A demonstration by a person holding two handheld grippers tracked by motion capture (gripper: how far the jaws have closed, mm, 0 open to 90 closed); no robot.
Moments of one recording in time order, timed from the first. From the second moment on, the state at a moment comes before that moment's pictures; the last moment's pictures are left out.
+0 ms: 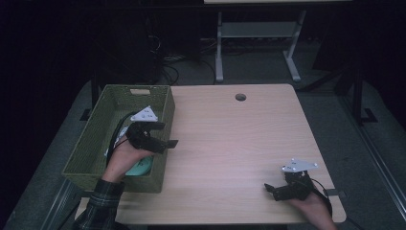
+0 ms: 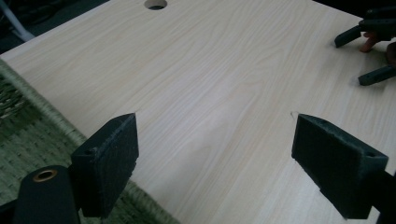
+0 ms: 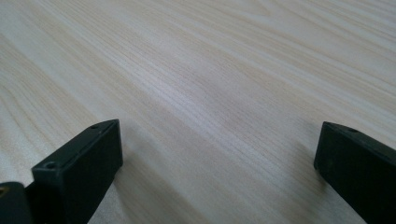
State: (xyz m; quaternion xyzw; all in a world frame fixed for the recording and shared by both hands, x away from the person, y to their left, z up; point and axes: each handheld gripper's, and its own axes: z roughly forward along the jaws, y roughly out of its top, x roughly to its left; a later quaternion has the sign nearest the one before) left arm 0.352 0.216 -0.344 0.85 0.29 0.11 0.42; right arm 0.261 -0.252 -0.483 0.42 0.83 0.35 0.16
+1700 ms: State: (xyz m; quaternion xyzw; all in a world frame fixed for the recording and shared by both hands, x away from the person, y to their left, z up) left arm 0.355 0.286 -0.357 0.84 0.35 0.16 0.39; right arm 0.261 -0.252 -0.482 0.41 0.83 0.35 0.15
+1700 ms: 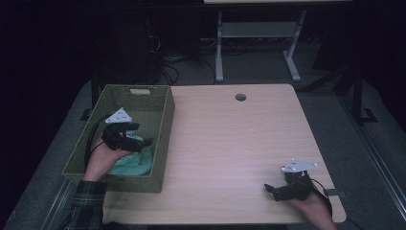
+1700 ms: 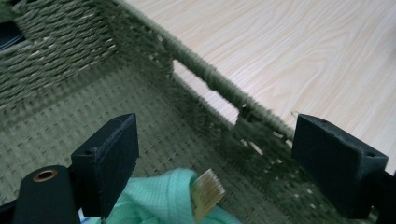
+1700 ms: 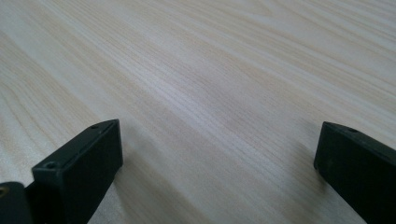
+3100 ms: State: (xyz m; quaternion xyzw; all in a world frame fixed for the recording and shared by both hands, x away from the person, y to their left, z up) left arm 0.370 0.310 -0.390 0.84 0.37 0.15 0.36; right arm 0.261 -0.252 -0.482 0.41 0.83 0.35 0.15
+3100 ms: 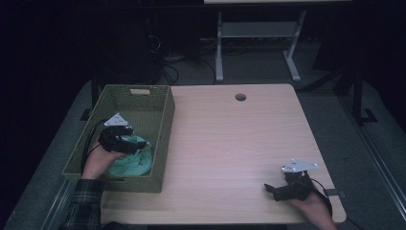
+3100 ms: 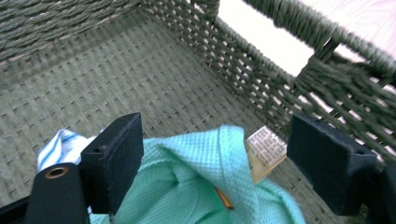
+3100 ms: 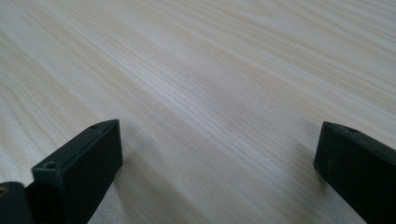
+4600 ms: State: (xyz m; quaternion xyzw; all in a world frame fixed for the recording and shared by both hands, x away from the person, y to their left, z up) left arm 0.377 0.309 -0.402 0.86 0.43 0.08 0.27; right arm 0.261 -0.252 -0.482 0.41 0.83 0.35 0.15
